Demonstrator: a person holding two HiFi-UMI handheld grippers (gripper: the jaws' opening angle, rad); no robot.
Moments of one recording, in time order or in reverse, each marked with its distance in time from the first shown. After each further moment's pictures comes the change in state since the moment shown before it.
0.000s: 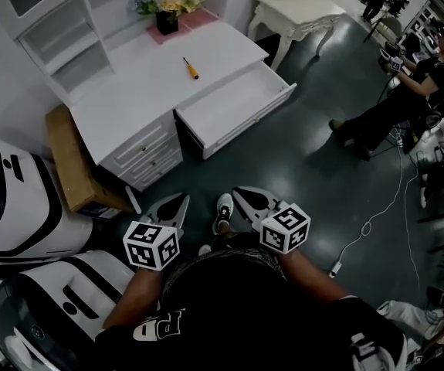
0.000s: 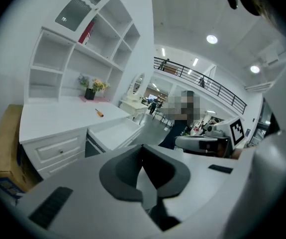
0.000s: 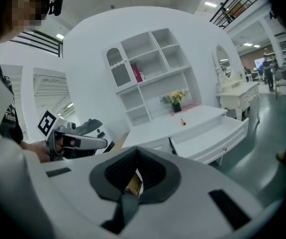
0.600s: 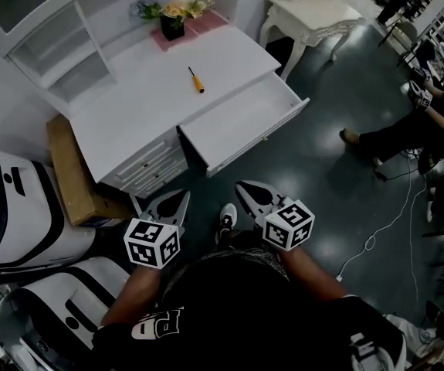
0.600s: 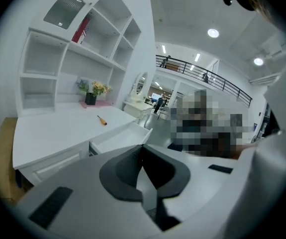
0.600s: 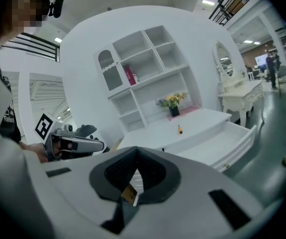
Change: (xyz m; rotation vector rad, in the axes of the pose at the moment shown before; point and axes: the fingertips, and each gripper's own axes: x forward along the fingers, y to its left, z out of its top) left arm 0.079 0.043 0.066 0.040 0.005 0.055; right arm 0.062 -0.087 0.061 0.015 -0.020 0.023
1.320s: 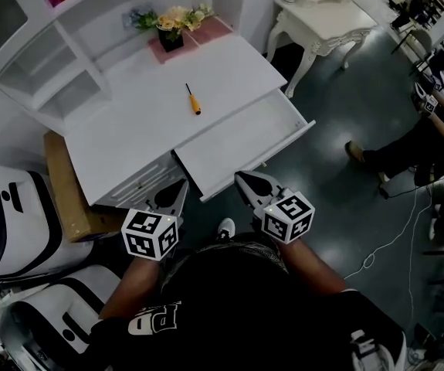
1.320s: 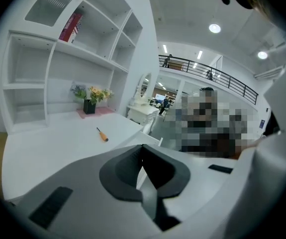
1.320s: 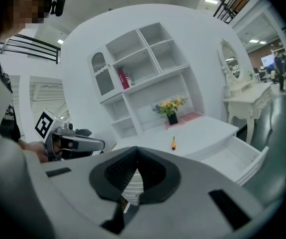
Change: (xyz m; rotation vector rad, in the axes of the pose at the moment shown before) left arm 0.112 0.033 0.089 0.032 -0.021 0.066; right arm 0.064 -0.110 0.080 -0.034 -0.013 0.051
